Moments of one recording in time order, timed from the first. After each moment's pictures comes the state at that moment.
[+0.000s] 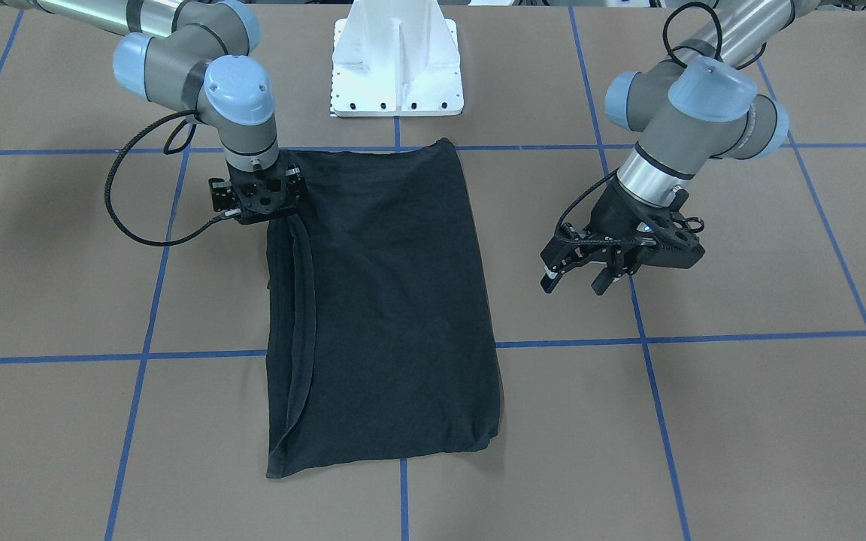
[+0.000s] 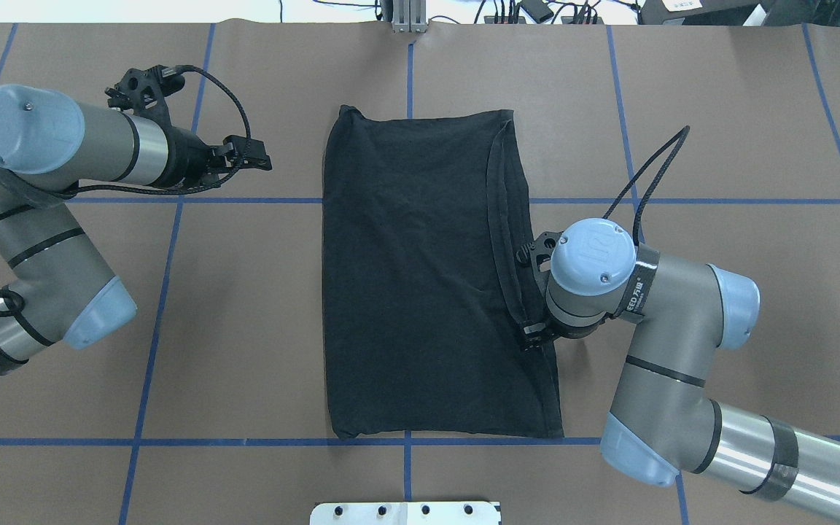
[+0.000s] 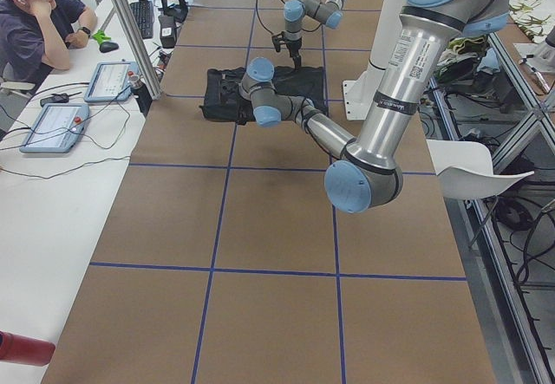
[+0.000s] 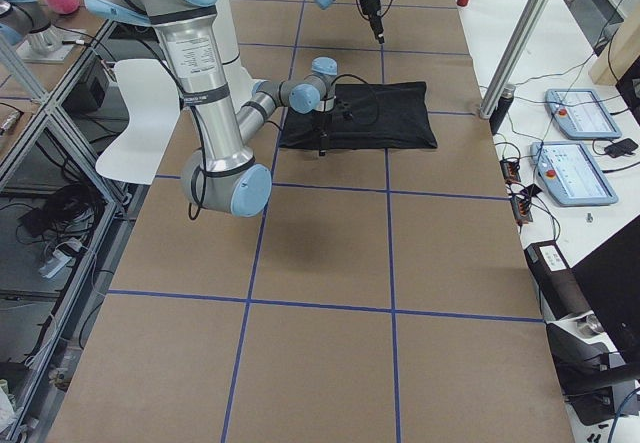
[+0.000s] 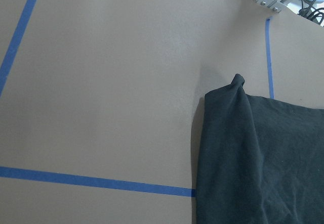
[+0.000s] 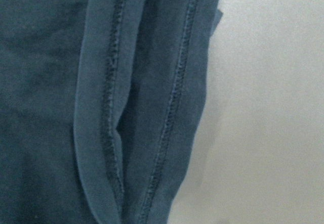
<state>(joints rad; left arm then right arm) -0.79 -1.96 -1.68 -2.24 -1.90 -1.36 0.48 -1.18 1.82 -1.67 1.88 0.86</state>
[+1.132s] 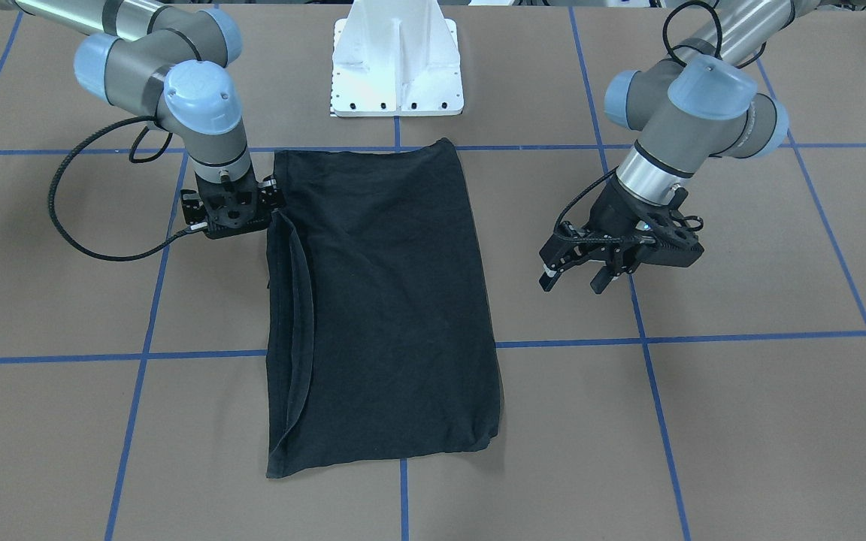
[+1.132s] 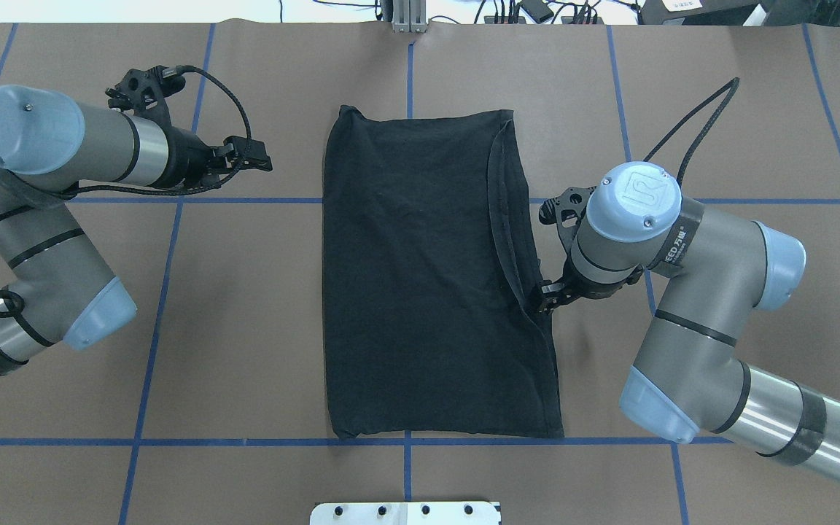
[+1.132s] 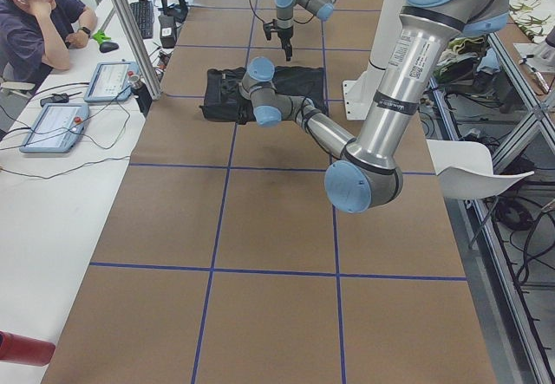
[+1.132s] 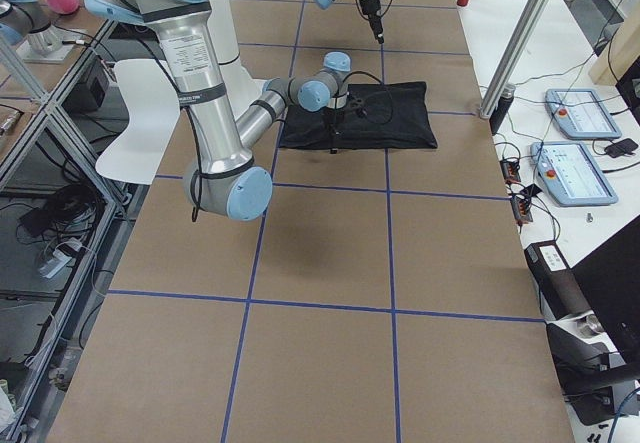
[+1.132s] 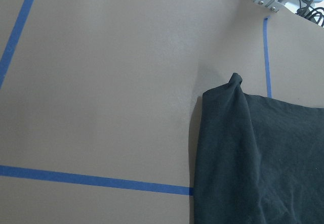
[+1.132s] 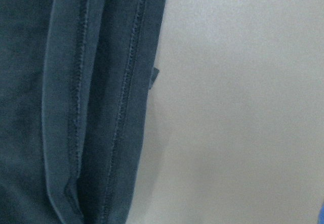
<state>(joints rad) -0.78 -1.96 -1.68 -2.24 -1.90 -1.36 0.58 -1.17 1.85 -1.67 1.95 0.83</state>
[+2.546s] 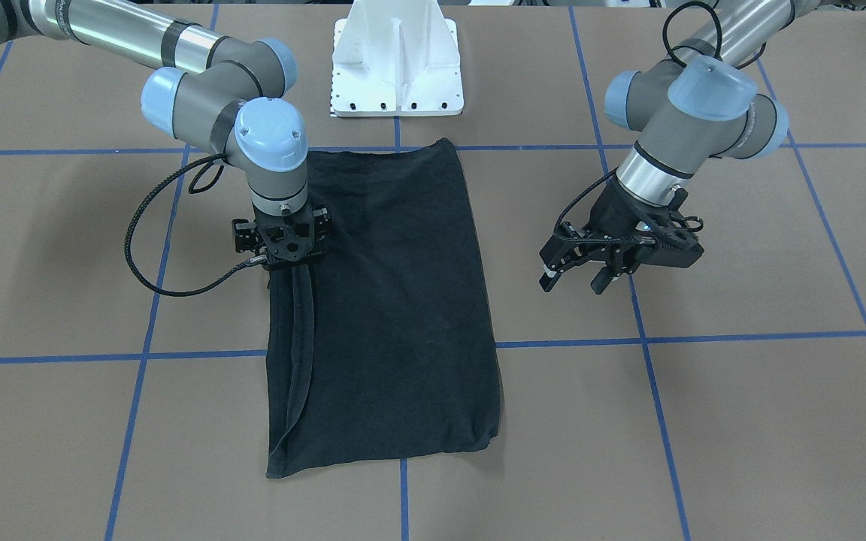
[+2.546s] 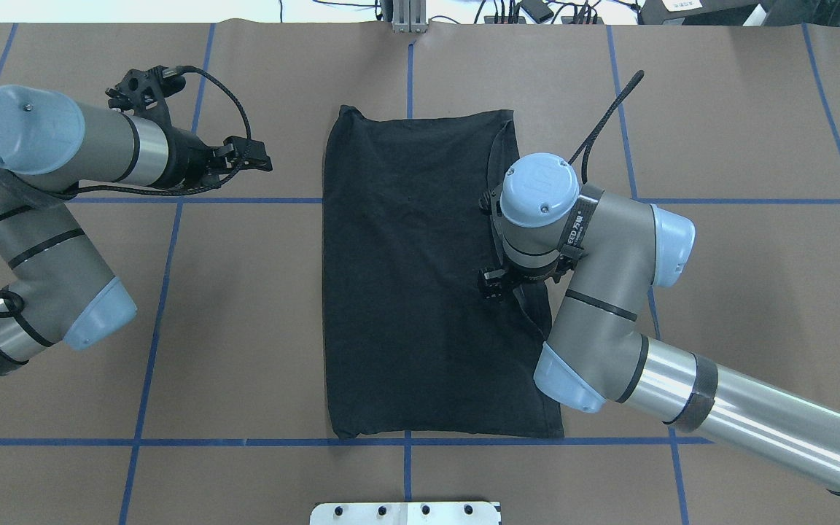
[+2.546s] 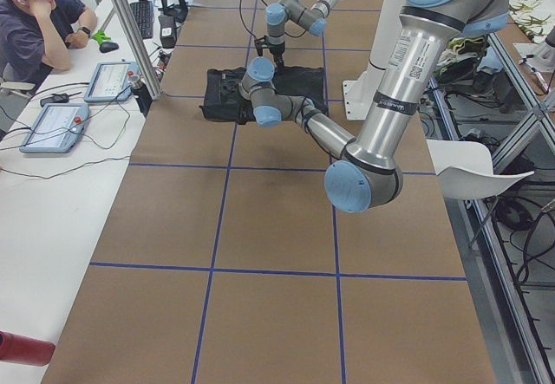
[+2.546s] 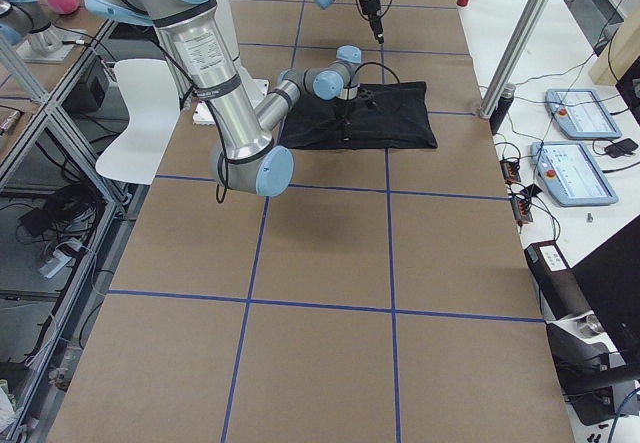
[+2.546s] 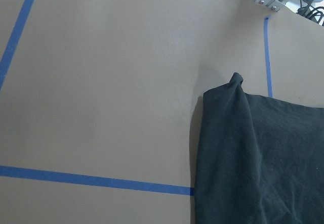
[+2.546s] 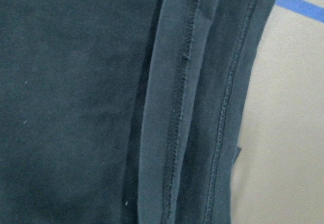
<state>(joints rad) -0.78 -1.96 -1.68 -2.24 -1.90 -1.36 0.55 -0.98 1.63 -1.69 1.90 0.83</state>
